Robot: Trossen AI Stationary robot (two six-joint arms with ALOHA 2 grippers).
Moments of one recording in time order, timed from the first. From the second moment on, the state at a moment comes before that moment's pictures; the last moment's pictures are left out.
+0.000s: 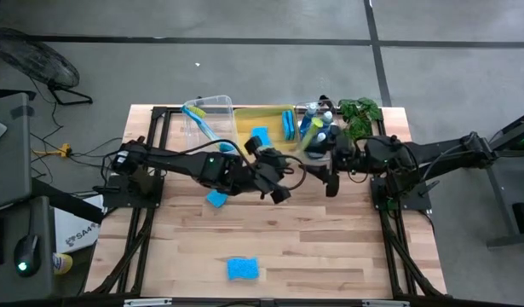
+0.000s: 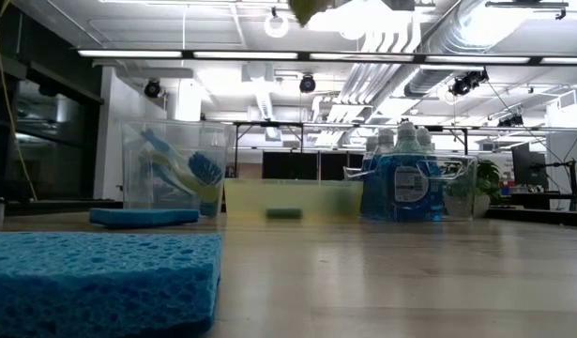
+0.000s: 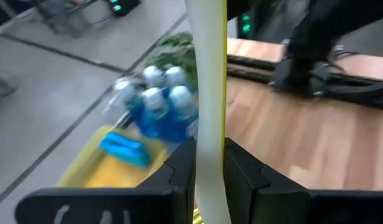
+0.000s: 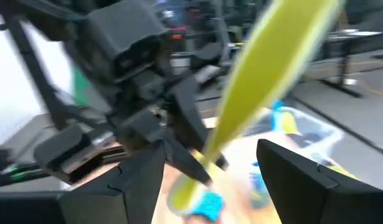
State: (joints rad) left arm -0.23 1.81 1.95 -0.74 -0.75 -0.28; right arm 0.16 1.01 0.97 -0.03 0.30 0.17
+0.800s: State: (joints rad) left arm -0.09 1.22 1.18 -0.25 -0.63 -0.31; right arm 0.16 0.99 0.97 -0.14 0.45 0.17
